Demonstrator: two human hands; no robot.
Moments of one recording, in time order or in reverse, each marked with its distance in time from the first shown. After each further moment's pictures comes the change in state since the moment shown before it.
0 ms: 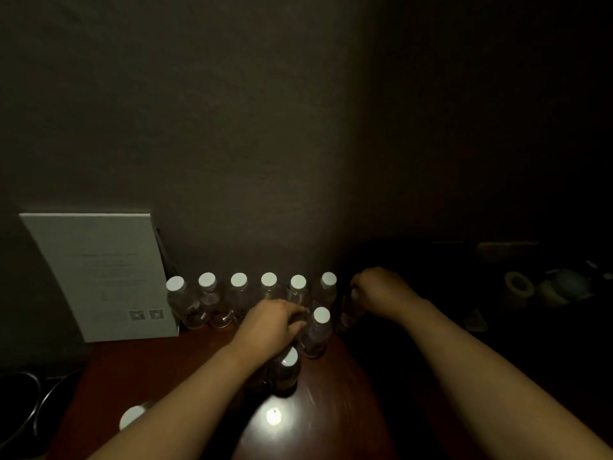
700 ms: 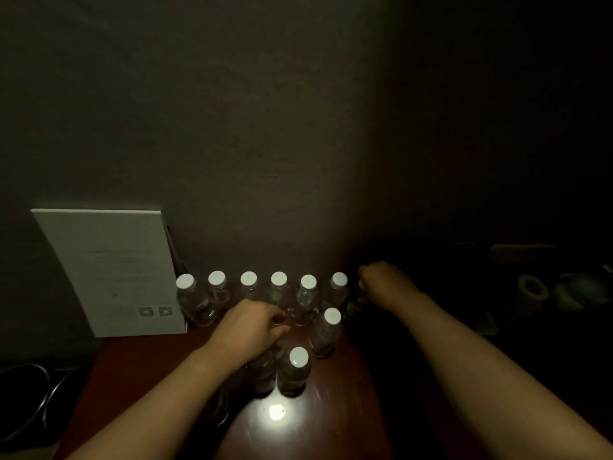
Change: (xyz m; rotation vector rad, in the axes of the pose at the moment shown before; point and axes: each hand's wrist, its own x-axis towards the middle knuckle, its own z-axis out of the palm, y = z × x) left_hand -0.021 -0.033 -0.030 0.067 -0.072 -0.072; right_hand 0.026 -0.005 0.005 -0.090 0.019 0.030
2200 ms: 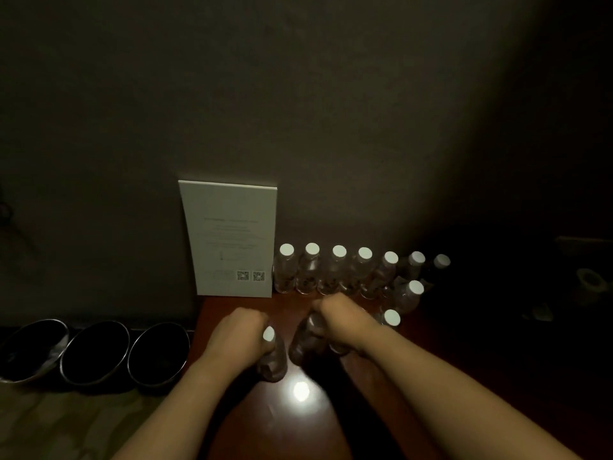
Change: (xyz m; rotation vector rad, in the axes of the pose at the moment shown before) left_hand -0.142 -0.134 -0.037 0.071 -0.176 -0.310; right_hand -0.074 -0.261 0.031 0.155 -0.111 -0.348
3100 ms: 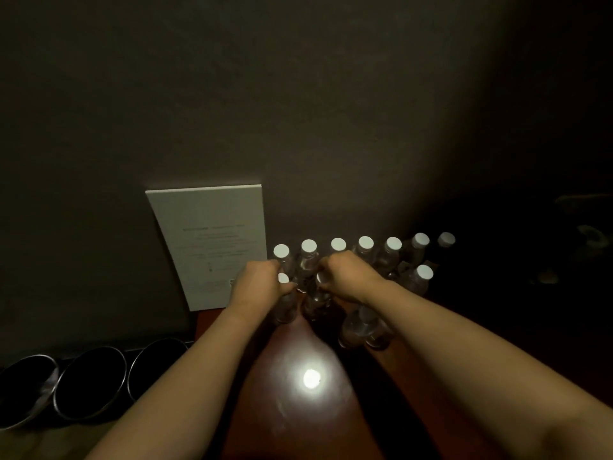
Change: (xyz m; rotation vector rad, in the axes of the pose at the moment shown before) left_hand 0.112 0.012 -0.021 -0.165 0.221 0.070; right_hand 0.059 0.030 -0.026 0.085 0.154 0.163
